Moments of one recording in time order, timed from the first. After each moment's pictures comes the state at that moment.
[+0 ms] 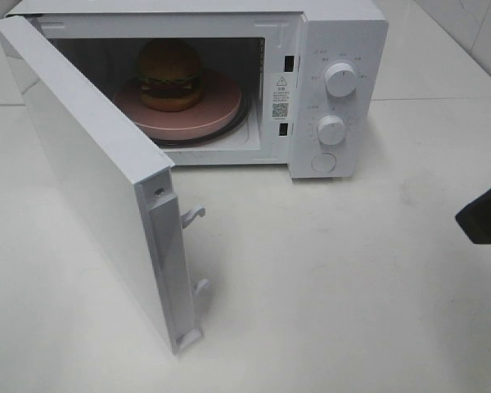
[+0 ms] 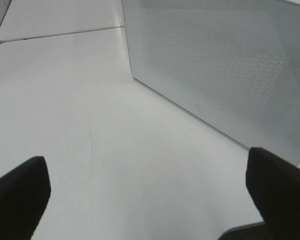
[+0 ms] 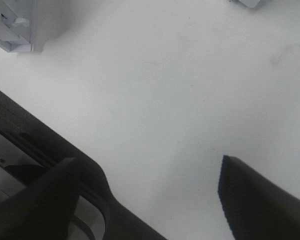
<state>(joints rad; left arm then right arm) 0.09 -0.01 -0.52 -0.26 1.09 0.27 0.59 0.92 -0.88 -0.04 1.03 -0.02</state>
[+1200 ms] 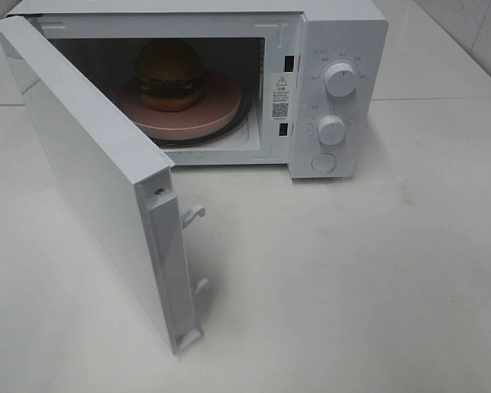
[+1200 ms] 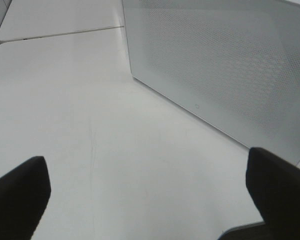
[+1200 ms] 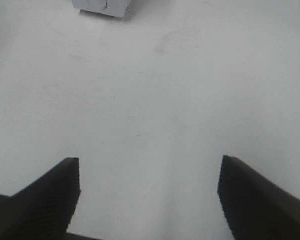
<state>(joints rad) 0.09 -0.01 -0.52 -0.26 1.09 0.27 0.25 0.34 -0.53 -0.13 0.93 0.08</state>
